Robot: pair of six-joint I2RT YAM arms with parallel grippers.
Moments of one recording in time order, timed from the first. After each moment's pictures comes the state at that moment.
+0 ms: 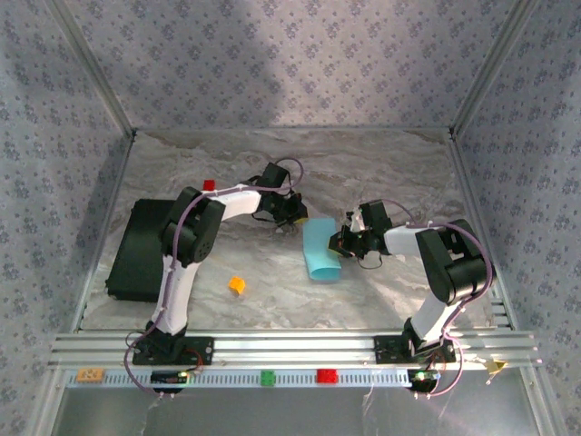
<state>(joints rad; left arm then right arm) -0.57 2.20 1.47 -0.27 0.56 -0.82 0.31 1.68 0.65 0.02 -0.62 0.66</state>
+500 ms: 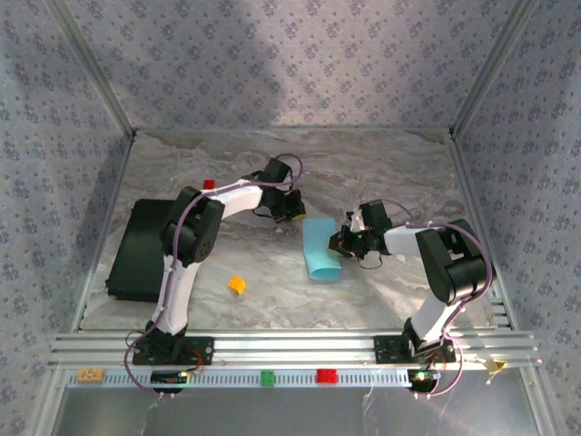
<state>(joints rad) -0.57 2.21 1.55 -0.38 0.46 -0.84 0.31 1.68 0.65 0.02 -0.62 0.66</state>
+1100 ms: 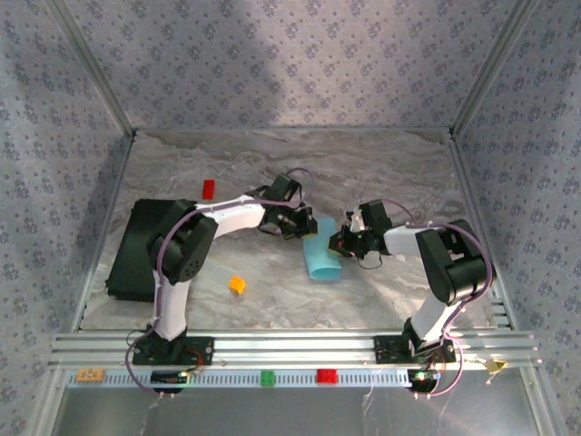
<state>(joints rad) -0.71 2.01 1.30 -0.27 0.58 -0.84 0.32 1.68 0.65 0.02 -0.62 0.66</state>
